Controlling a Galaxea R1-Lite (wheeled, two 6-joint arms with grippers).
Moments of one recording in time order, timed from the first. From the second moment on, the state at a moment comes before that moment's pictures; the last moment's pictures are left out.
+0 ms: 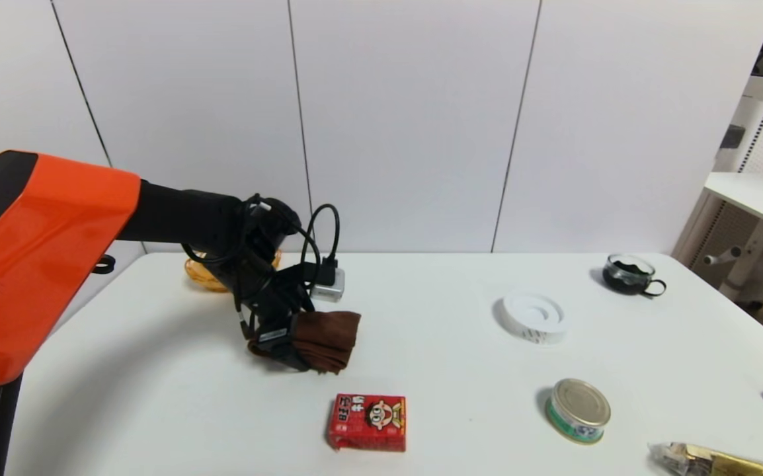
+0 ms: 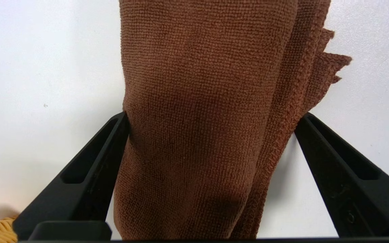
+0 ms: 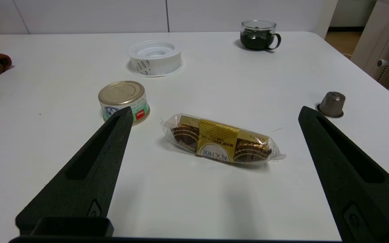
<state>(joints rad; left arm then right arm) -0.34 2.21 -1.61 0.64 -0.30 1.15 0.00 0.00 0.00 0.01 0.00 0.00</state>
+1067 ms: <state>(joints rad) -0.34 2.18 -1.66 0.73 -0.32 0.98 0.00 0.00 0.00 0.01 0.00 0.00</state>
